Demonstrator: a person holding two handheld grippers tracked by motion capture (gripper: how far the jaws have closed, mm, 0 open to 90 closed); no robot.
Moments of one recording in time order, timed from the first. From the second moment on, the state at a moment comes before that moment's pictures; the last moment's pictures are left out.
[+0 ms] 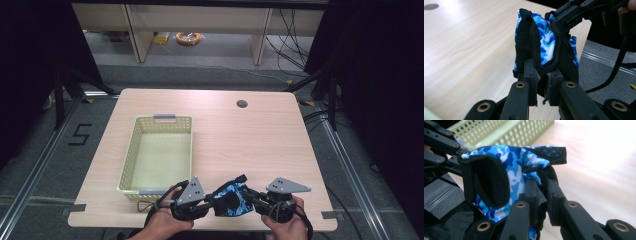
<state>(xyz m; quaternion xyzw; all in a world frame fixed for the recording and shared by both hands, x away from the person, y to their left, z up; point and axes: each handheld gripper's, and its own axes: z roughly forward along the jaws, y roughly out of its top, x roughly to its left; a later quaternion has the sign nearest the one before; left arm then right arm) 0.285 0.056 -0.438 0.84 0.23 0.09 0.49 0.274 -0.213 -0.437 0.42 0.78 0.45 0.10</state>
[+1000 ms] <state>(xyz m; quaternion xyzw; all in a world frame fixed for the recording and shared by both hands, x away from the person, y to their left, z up) 0.347 0.205 -0.402 0.83 0.34 0.11 0.43 0.360 -0.064 -0.391 0.32 0.84 0.44 0.07</state>
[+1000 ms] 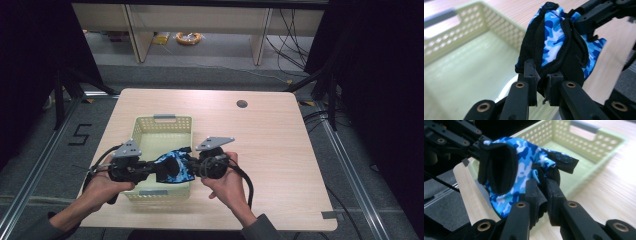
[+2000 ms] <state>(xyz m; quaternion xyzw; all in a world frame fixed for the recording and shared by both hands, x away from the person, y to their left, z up) 0.379 0.229 -0.453 0.89 0.36 0.07 0.28 0.392 0.015 -0.455 0.31 0.91 0.28 0.02</state>
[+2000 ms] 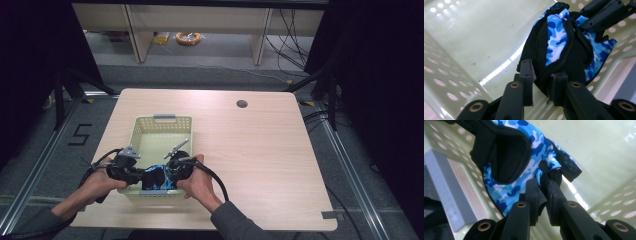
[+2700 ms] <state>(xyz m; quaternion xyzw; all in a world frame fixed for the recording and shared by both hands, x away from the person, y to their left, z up) 0.369 0.238 -0.428 0.89 0.34 0.11 0.28 0.391 0.011 -0.447 0.30 0.91 0.28 0.03</state>
